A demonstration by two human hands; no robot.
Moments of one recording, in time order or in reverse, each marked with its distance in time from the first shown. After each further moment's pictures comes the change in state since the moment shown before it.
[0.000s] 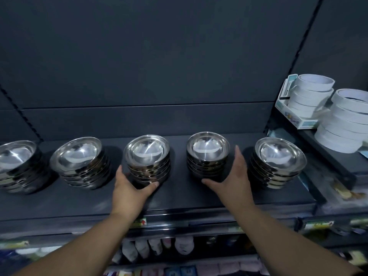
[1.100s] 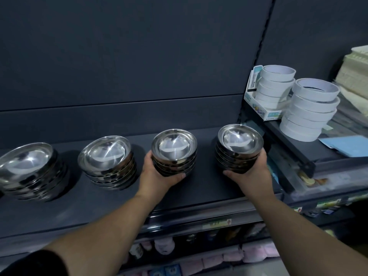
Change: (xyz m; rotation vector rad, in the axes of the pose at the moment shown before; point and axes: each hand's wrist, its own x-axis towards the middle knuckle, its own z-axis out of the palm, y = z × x) left_hand -0.009 0.058 0.121 -0.155 -0.281 0.184; right_hand 0.031 0.091 -0.086 0.059 0.141 0.248
